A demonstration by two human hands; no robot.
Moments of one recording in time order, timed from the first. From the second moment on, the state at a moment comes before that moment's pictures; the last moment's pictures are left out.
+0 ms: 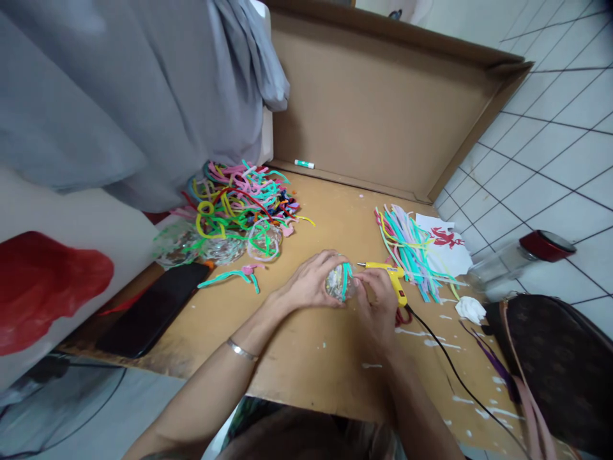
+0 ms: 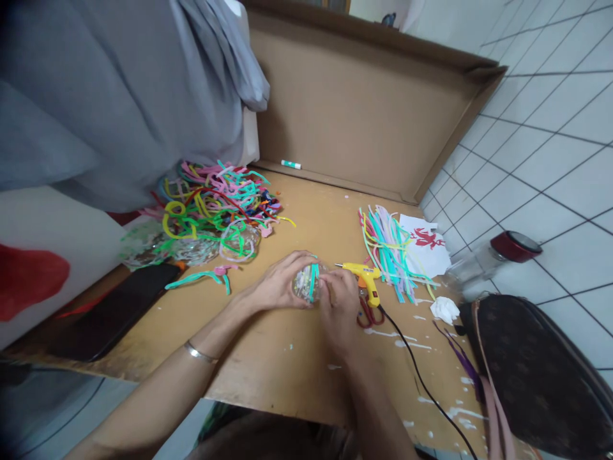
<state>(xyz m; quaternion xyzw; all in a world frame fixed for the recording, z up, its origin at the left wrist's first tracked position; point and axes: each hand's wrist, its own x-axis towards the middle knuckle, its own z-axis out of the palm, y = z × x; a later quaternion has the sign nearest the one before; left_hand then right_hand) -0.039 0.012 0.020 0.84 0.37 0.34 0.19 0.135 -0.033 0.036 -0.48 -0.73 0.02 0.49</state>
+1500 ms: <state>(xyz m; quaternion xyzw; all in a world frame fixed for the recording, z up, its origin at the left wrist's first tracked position) -0.040 0.011 0.026 0.84 0.32 0.36 0.25 0.136 -0.029 0.032 -0.41 -0.74 0.04 0.53</state>
